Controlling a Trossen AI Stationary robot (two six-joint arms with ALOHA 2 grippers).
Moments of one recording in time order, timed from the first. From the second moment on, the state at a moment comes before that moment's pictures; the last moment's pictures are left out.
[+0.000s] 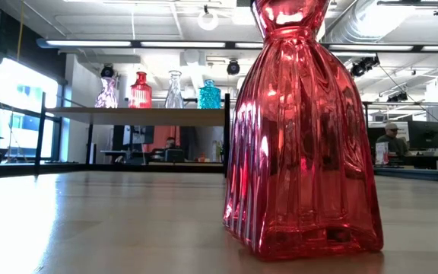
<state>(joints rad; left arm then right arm) 0.17 1.38 1.96 -1.57 -0.04 -0.08 -0.07 1.93 2.31 -1.57 -0.03 0.59</state>
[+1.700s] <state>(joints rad) 0.17 1.33 1.96 -1.57 -0.04 -0.08 0.03 1.94 1.62 -1.20 -0.08 0.66</state>
